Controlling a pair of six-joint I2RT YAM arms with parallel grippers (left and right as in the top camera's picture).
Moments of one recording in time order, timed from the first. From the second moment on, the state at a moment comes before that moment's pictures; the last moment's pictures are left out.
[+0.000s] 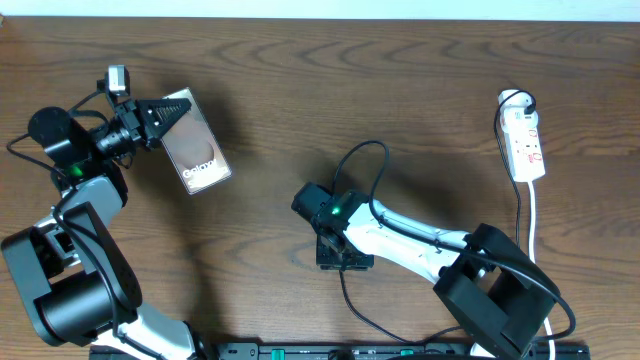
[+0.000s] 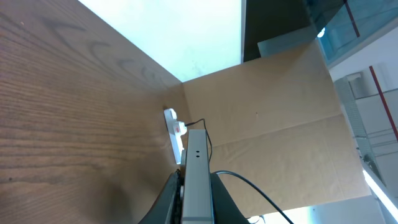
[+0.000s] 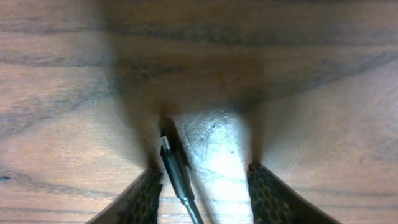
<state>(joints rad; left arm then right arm) 0.46 1.81 0.90 0.94 1.50 -1.26 0.89 1.87 1.12 -0.84 -0.09 0.95</state>
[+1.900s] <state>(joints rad) 0.46 1.81 0.90 0.94 1.50 -1.25 0.37 1.90 1.16 -0.81 -1.00 -0.30</state>
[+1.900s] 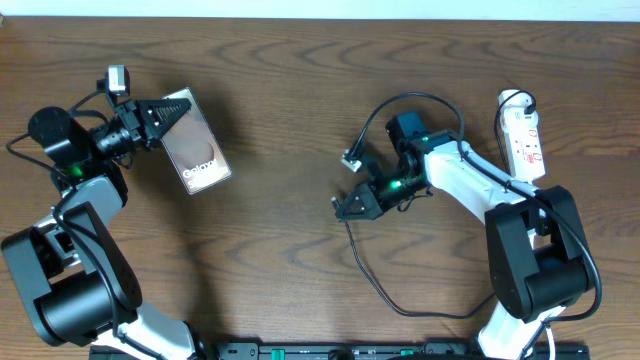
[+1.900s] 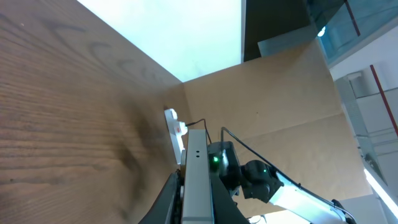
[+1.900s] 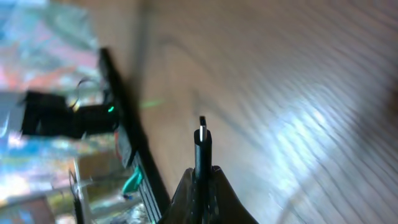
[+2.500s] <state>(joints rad) 0.46 1.81 0.90 0.94 1.50 -1.25 0.39 1.90 1.16 -0.82 -1.08 -0.56</state>
